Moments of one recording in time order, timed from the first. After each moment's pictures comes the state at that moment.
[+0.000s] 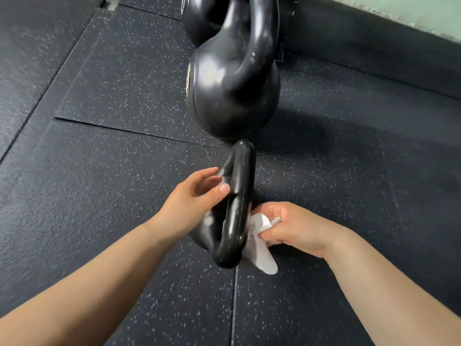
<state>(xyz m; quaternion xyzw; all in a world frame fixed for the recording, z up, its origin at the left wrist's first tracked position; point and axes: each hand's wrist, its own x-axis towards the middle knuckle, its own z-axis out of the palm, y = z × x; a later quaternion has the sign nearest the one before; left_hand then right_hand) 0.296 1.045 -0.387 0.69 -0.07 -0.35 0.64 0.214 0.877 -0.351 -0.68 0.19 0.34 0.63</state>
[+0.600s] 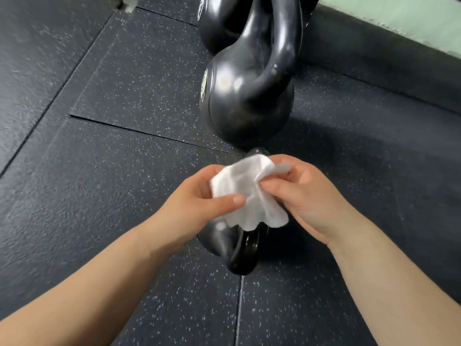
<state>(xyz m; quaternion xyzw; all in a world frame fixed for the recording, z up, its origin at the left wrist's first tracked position) 0.303 1.064 -0.365 0.56 -0.13 -0.35 0.74 0.253 0.910 -0.306 -0.73 0.17 0.08 0.66</state>
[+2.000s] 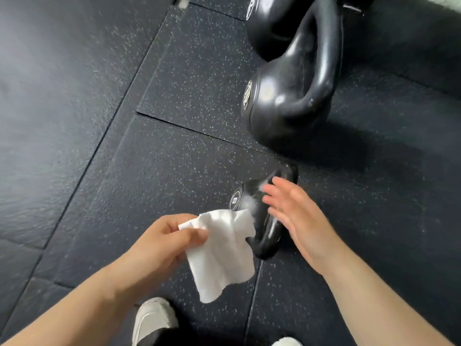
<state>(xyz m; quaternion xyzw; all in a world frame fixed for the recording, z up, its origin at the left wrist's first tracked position) 0.280 1.157 -0.271 0.57 0.07 -0.42 0.70 0.253 0.954 -0.260 -0.67 0.27 0.17 0.67</state>
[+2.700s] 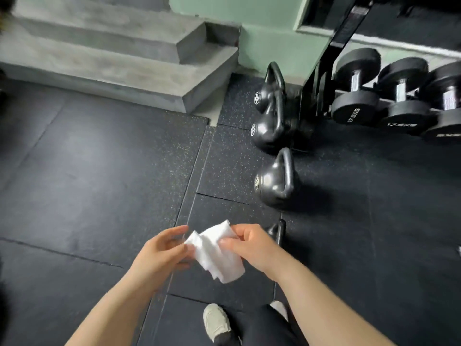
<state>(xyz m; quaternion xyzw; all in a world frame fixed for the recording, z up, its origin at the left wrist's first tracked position) 0.329 1.286 0.161 0.70 0.15 -0.32 0.62 0.300 1.112 0.155 -0.69 0.16 0.28 0.65</state>
